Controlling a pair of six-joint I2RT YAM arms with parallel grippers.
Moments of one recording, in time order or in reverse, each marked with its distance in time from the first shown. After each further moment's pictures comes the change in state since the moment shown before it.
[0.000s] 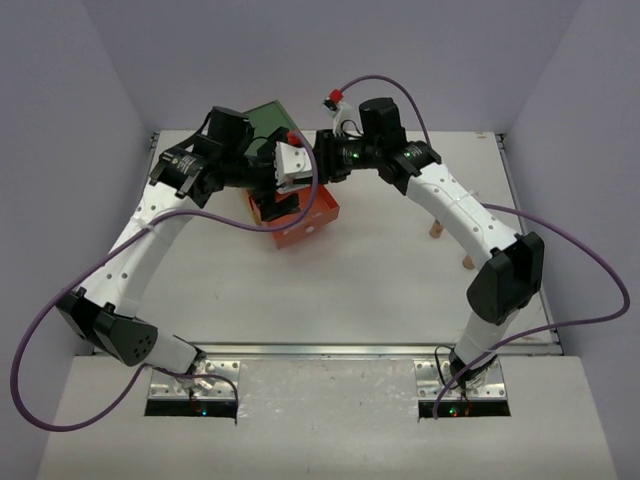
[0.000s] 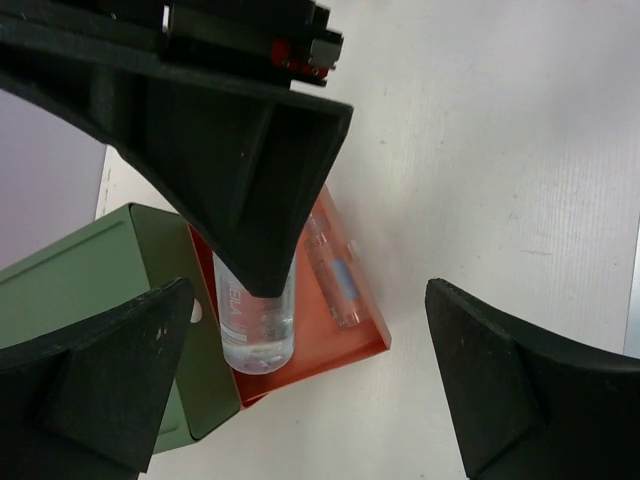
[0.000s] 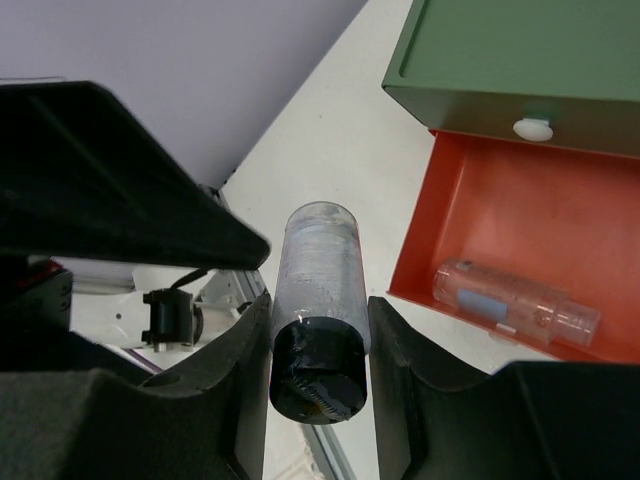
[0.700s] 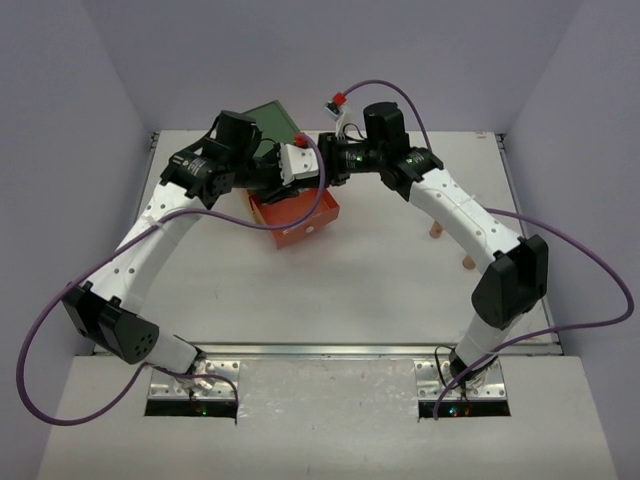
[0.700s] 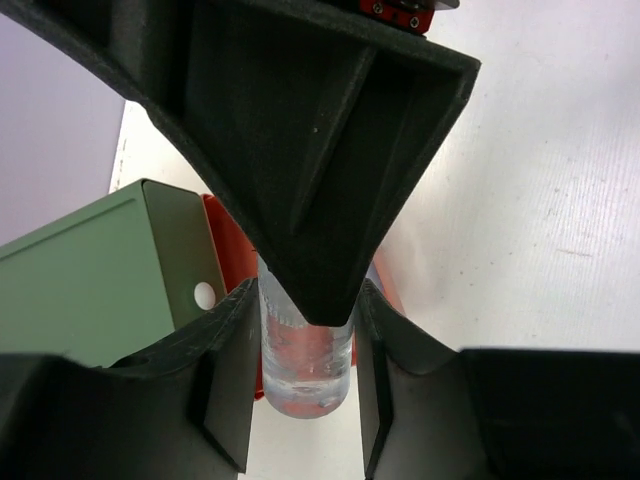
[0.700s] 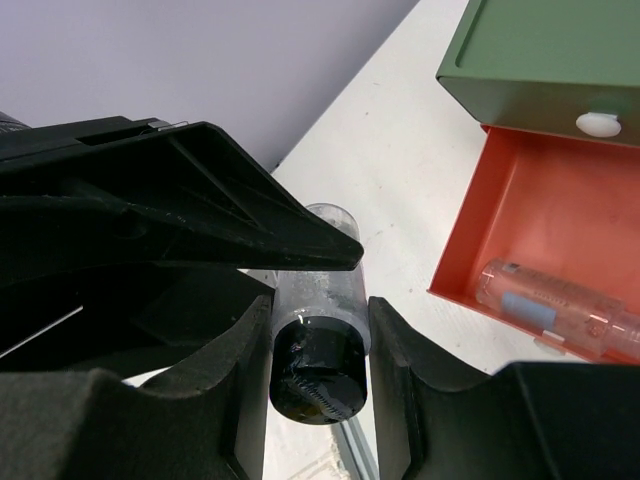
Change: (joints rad) left arm 0.000 0.013 -0.072 0.098 -0.109 -0.022; right arm -0.002 -0.043 -0.093 0.115 -0.101 0.071
